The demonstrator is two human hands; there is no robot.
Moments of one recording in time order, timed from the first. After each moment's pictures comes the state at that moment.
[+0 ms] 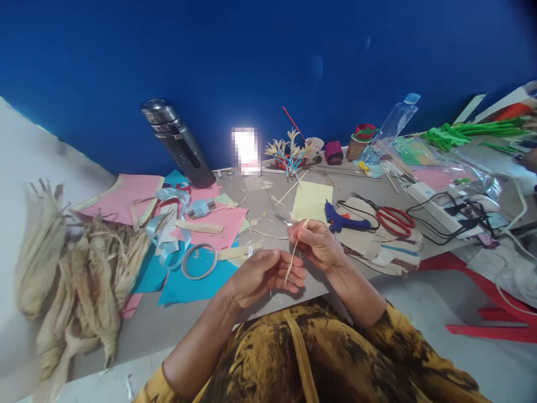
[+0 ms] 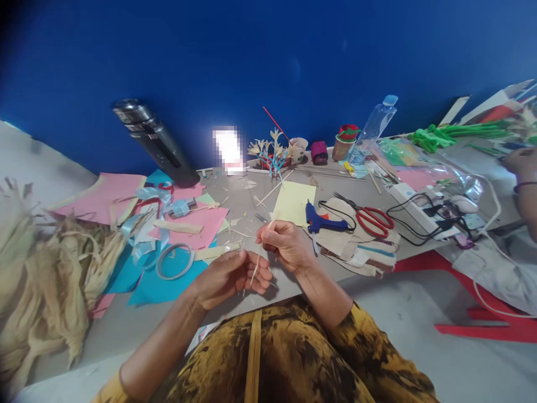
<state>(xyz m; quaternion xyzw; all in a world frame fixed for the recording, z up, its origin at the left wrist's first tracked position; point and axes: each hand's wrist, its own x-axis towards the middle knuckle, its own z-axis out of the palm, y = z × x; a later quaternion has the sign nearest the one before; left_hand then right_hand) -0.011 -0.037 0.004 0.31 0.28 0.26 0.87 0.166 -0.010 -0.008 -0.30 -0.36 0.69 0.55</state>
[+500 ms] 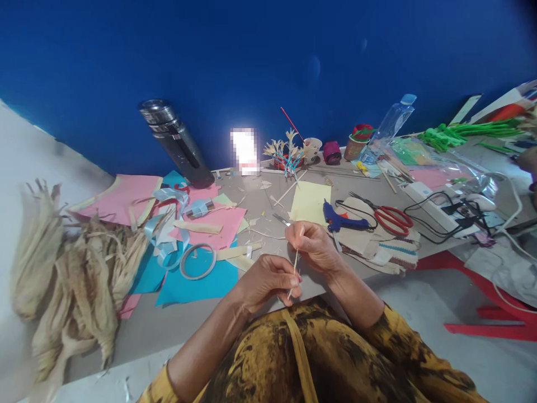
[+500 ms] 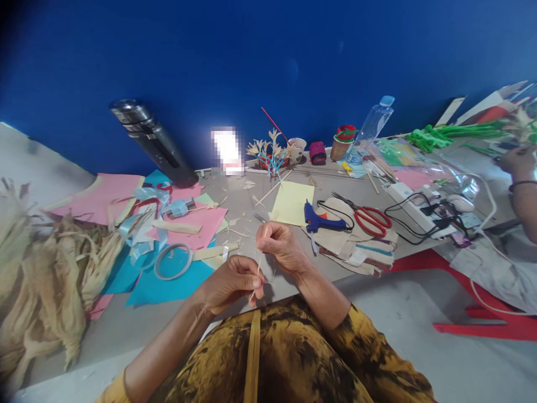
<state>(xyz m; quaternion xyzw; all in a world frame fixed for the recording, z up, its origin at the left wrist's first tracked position) 0.002 -0.046 0.001 0.33 0.36 0.25 0.84 0.162 -0.014 -0.005 -0.26 -0.41 0.67 0.56</state>
